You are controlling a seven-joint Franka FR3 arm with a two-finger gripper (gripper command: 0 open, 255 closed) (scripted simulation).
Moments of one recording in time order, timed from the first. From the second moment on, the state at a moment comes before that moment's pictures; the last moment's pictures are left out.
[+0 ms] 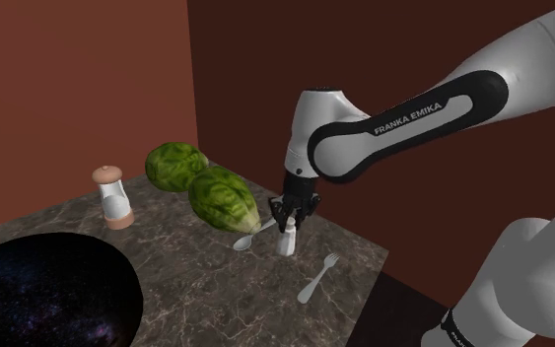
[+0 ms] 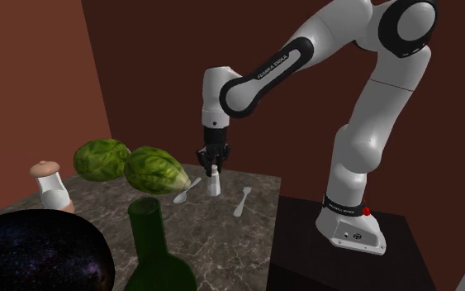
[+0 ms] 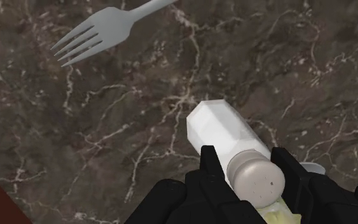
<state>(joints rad) 0.06 -0.26 0.30 -2.49 0.17 2.29 0.57</state>
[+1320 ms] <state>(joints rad) 0.06 -0.37 0.27 -2.31 0.17 2.00 0.57</state>
